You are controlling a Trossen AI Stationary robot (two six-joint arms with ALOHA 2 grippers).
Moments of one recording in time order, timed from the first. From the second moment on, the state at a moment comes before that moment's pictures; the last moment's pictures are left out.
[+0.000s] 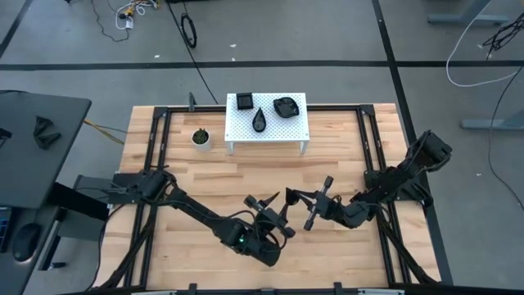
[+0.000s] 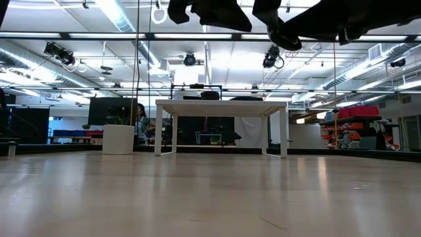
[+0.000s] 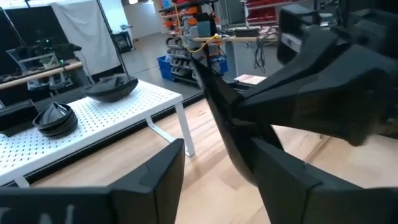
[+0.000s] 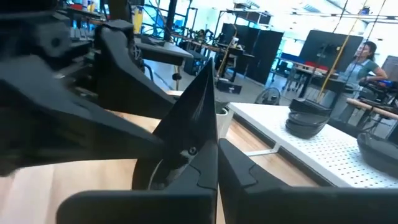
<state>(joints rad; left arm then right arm) -0.51 2.16 1.62 -0.06 -1.41 -0.49 0.64 1.55 0.53 1.00 1.12 -0.20</state>
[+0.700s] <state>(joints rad) -0.49 2.16 1.62 -0.06 -1.41 -0.48 0.65 1.55 0.53 1.00 0.98 -0.29</state>
